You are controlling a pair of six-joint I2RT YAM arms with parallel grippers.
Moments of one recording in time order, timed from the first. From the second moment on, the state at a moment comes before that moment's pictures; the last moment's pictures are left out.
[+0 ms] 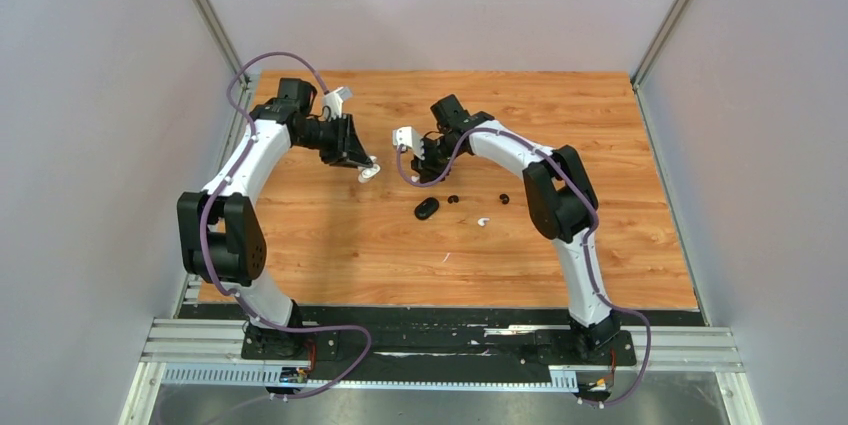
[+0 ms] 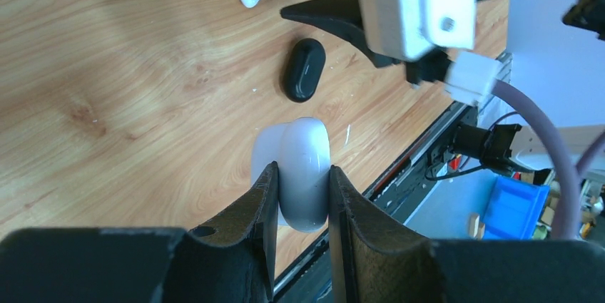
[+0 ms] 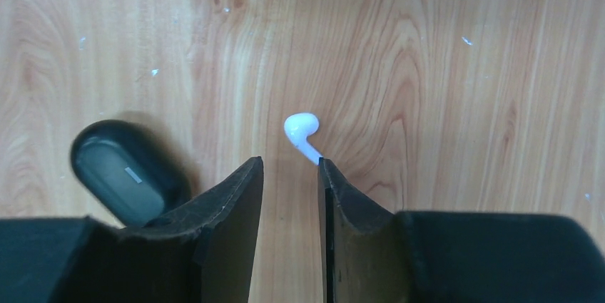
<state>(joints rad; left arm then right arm) -0.09 1.68 1.40 -0.80 0.77 -0.12 0.57 2.21 1.77 -0.61 -0.60 -0.94</state>
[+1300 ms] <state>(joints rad) -0.08 1.66 1.40 -0.84 0.76 -0.10 0.61 2.40 1.99 -0.70 -0.53 -0.83</state>
